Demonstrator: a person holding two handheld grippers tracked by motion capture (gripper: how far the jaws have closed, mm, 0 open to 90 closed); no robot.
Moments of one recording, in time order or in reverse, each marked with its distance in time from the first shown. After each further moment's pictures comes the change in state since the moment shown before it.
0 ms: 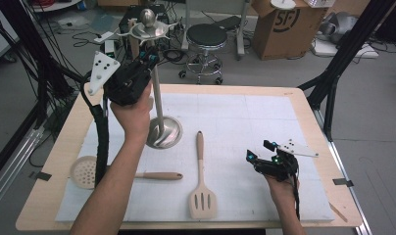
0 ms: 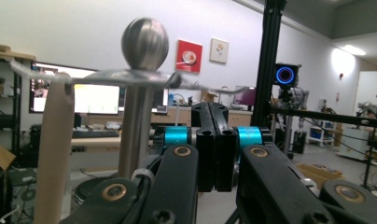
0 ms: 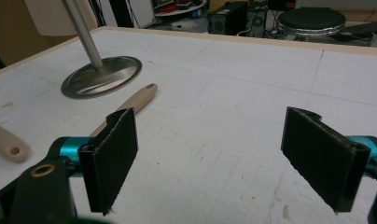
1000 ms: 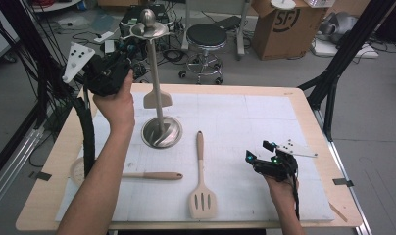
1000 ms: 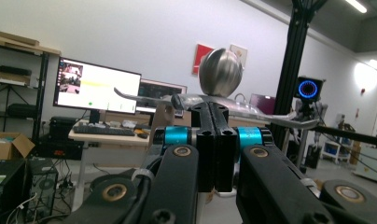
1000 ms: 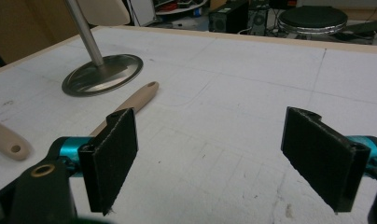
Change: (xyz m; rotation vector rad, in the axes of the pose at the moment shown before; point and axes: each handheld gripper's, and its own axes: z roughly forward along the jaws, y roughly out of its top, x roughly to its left) left arm 0.038 0.010 -0.008 0.012 0.041 -0.071; right arm 0.001 -0.001 0.001 0.007 -0.001 -0.003
